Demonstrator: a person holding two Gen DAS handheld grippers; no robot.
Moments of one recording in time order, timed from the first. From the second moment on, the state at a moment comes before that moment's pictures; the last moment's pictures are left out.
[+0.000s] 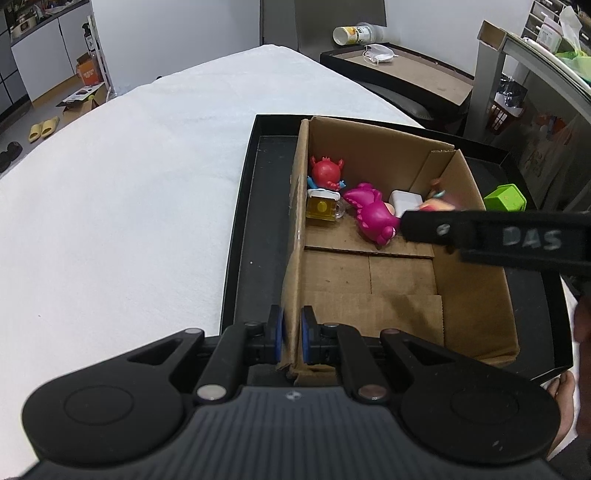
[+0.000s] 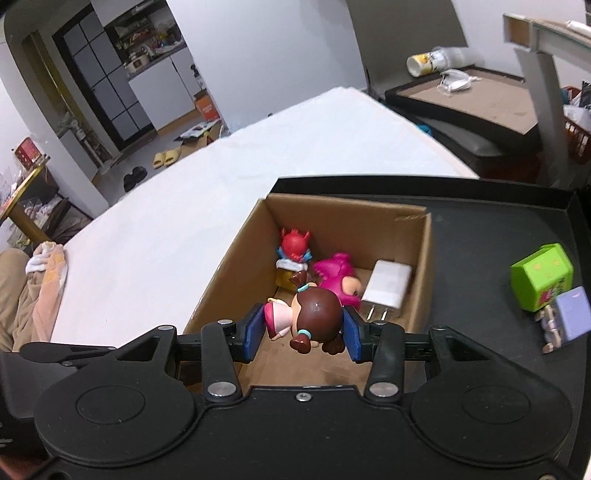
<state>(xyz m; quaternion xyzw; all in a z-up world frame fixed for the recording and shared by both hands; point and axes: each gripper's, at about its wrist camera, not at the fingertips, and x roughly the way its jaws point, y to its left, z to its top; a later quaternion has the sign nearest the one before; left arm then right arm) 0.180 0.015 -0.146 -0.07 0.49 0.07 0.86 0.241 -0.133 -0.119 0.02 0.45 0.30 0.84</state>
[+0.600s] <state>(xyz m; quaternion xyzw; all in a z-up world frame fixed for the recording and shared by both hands) 0.178 0.028 -0.150 -0.10 0.49 0.05 0.86 0.247 -0.105 -0.148 0.01 0.47 0.29 0.84</state>
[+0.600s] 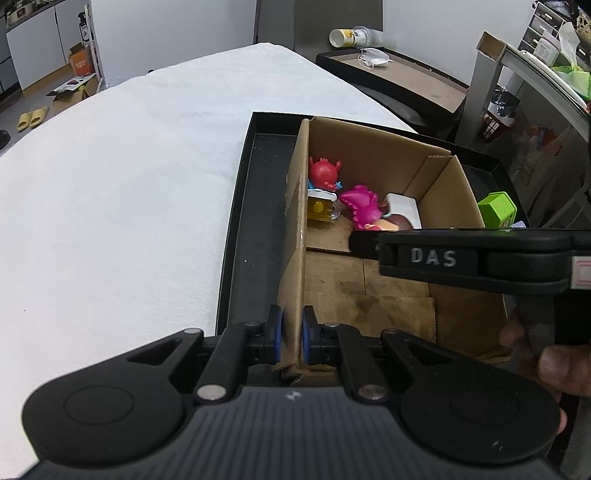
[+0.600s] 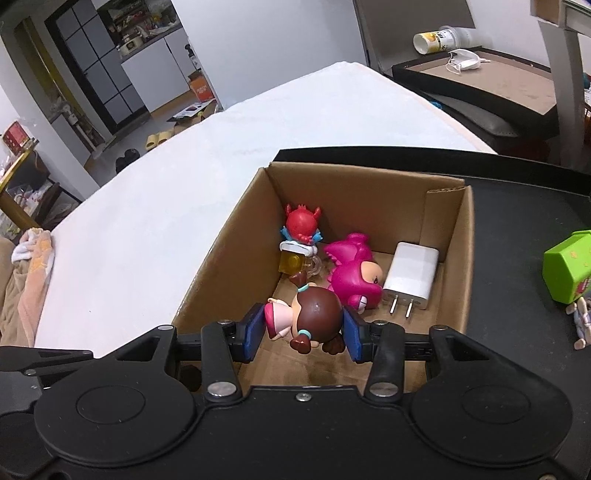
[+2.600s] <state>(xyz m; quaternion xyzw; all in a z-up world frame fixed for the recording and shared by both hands) 0.175 -0.002 -0.139 -0.03 0.50 0.09 0.86 0.254 -0.208 -0.102 -0.01 0.42 0.17 0.89</state>
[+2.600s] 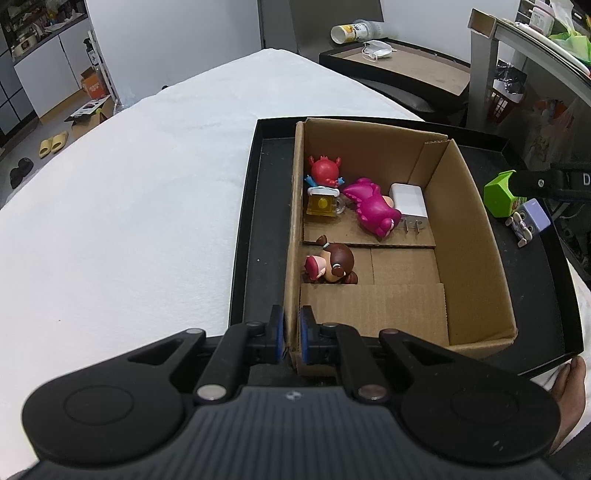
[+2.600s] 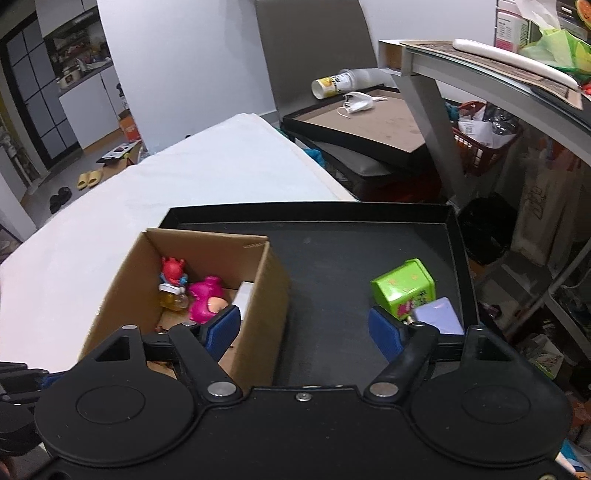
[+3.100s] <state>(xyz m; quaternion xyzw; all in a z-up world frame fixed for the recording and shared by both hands) 0.175 -0.007 -0.141 -0.02 0.50 0.10 0.86 0.274 -0.227 -0.125 -0.03 0.44 0.11 0.89</state>
